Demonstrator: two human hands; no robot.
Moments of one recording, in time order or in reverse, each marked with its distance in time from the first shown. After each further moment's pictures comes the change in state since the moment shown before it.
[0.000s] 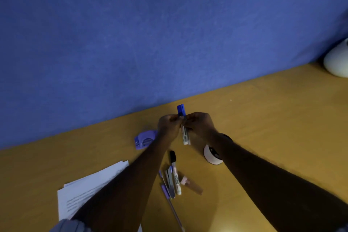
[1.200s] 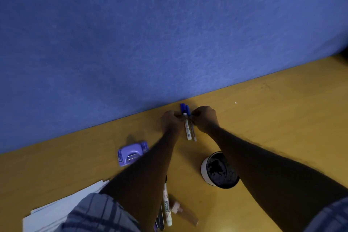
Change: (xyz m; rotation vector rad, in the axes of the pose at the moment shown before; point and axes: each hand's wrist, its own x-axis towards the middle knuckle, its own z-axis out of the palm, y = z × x) left_hand 0.096 -0.020 0.068 0.424 0.116 0.050; right_hand 0.118 0.047 -0.021 -0.404 0.073 0.029
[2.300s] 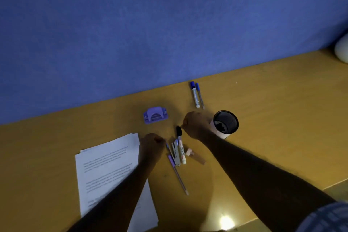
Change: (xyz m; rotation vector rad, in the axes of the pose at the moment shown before) left_hand -0.185 -0.139 -0.124 0.204 0.021 0.090; right_hand -0.180 -0.036 0.038 -0.602 -0.165 -0.330
